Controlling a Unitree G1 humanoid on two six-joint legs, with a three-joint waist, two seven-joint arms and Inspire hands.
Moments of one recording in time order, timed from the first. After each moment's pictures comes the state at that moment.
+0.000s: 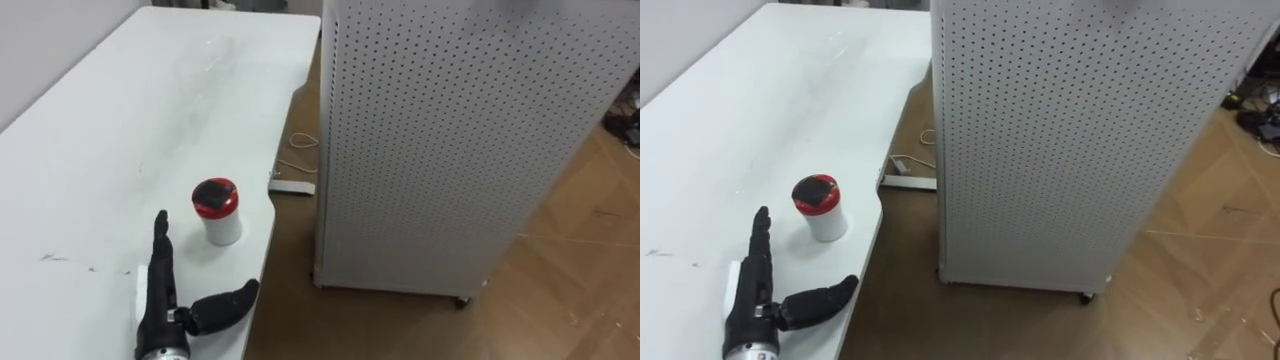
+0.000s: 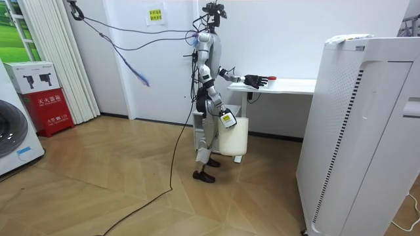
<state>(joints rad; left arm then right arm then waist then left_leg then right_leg) 0.01 0.22 -0.23 0.37 -0.03 -0.29 0.54 -0.02 -0.25 0.27 1.00 0.23 -0.06 0.15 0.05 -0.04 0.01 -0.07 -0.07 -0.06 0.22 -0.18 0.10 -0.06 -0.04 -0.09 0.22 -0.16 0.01</state>
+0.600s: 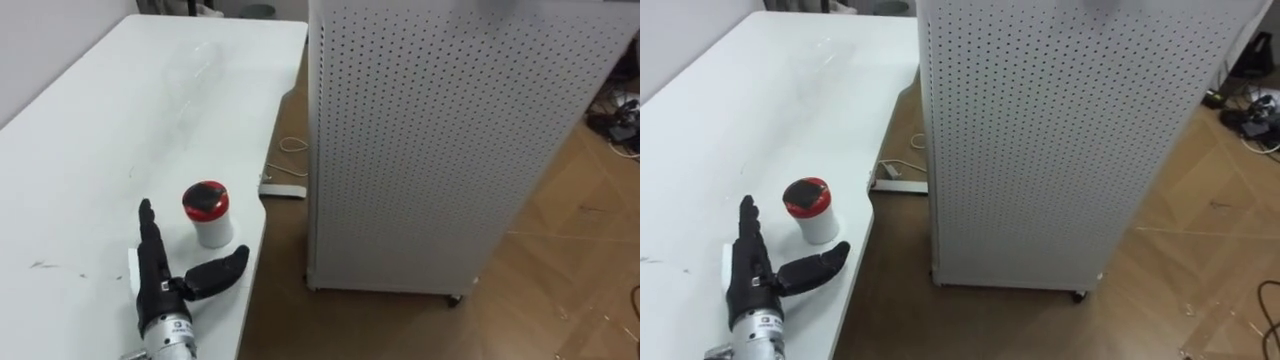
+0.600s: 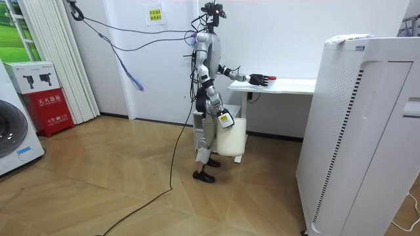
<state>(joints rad) -0.18 0.18 -0.20 0.51 -0.21 -0.27 0.60 -0.02 -0.24 0.30 1.00 0.21 -0.03 0.13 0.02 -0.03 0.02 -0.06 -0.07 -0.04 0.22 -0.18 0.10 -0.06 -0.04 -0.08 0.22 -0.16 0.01</state>
